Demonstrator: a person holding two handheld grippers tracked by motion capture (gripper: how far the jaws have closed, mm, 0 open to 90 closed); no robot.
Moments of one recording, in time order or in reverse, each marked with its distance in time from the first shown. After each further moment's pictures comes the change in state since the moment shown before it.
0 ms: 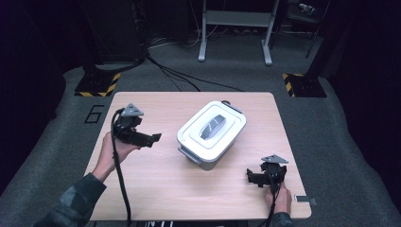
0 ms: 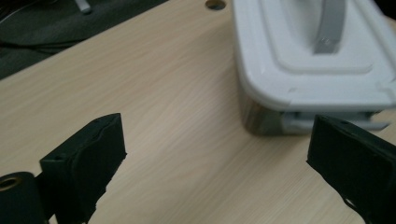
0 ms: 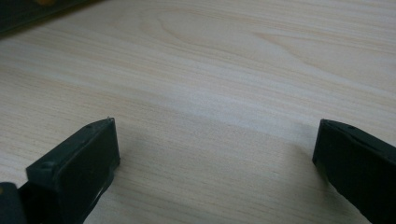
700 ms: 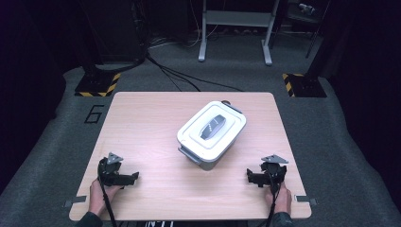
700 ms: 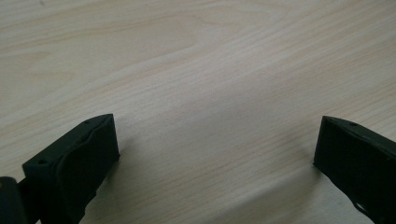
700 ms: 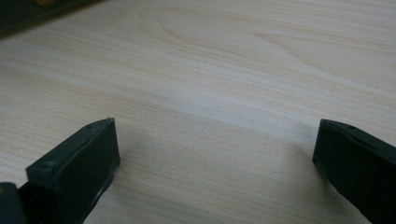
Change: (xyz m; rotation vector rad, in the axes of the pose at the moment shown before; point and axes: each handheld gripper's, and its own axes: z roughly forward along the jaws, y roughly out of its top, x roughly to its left) left arm 0.029 -0.188 0.063 0.071 0.172 -0.197; right arm 0.000 0.000 0.000 0.000 0.000 0.000
